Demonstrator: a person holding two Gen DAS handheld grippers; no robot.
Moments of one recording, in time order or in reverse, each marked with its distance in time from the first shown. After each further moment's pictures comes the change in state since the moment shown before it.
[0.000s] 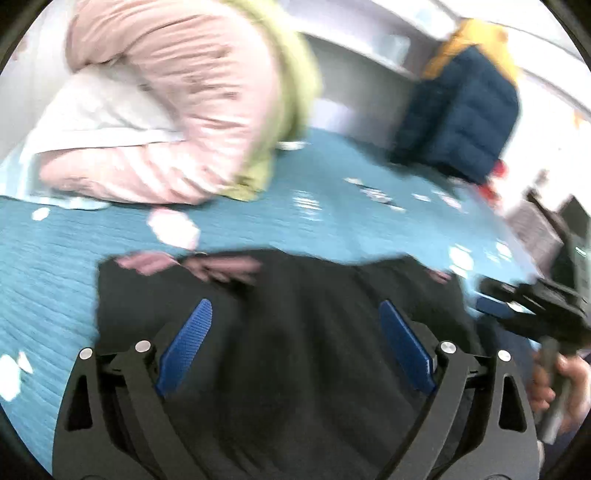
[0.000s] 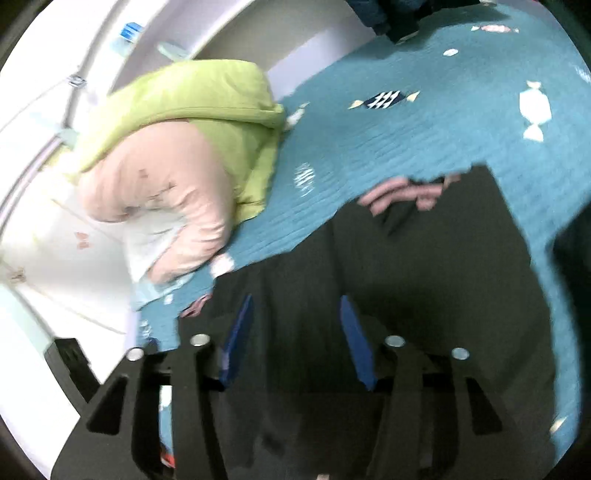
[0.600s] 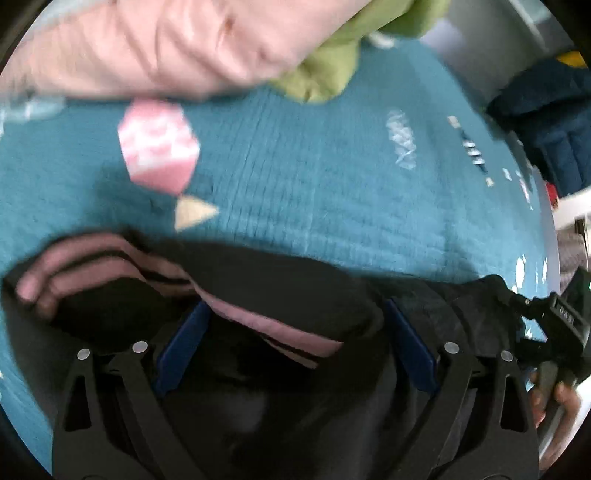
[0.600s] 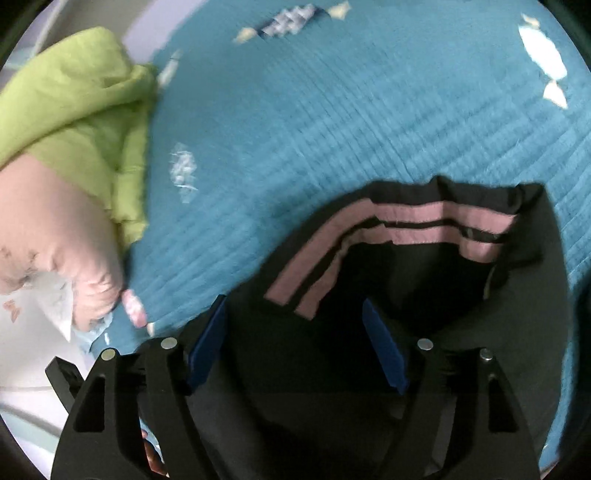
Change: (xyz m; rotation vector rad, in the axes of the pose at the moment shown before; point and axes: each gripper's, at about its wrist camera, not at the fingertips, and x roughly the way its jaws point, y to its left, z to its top) left arm 0.177 0.059 0.035 -0.288 0.493 0.053; right arm 0.149 -0.052 0.088 0.295 0.302 -0.273
